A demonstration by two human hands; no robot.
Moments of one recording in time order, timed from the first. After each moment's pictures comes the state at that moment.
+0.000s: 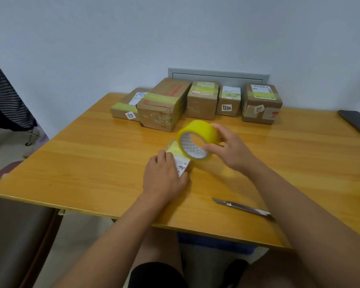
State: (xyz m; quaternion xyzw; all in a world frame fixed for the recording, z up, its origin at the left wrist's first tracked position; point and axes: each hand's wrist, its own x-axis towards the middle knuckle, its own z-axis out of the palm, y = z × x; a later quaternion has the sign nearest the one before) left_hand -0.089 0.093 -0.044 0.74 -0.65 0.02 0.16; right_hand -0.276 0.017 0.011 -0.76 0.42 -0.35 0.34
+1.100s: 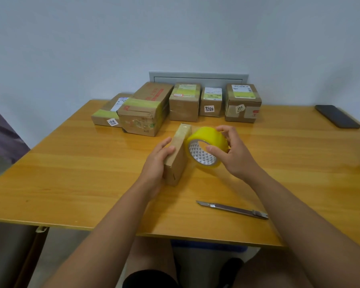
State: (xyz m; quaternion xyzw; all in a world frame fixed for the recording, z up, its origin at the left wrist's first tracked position) left_hand -0.112 0.066 -0.014 0.53 -0.38 -0.53 0.54; right_hand -0.326 0.026 -0.001 -0.72 0.44 -0.41 0.33
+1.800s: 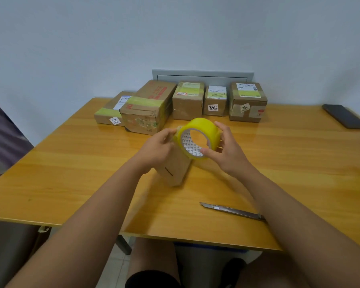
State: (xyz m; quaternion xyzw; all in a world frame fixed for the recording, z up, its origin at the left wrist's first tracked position) left_hand -0.089 0.036 0.019 0.61 -0.62 -0.35 0.34; right_hand -0.303 0.003 -0.016 -0.71 0.46 -0.41 0.34
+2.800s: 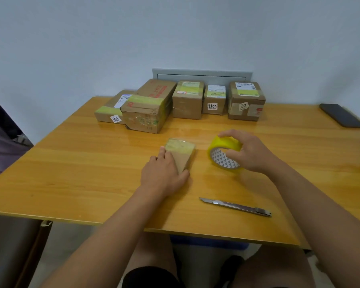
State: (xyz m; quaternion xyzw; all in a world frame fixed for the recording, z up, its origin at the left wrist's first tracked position) left_hand -0.116 0.073 -0.028 0.74 -0.67 -0.03 0.06; right_hand -0.355 0.014 0.013 -0.81 0.49 -0.25 0.20
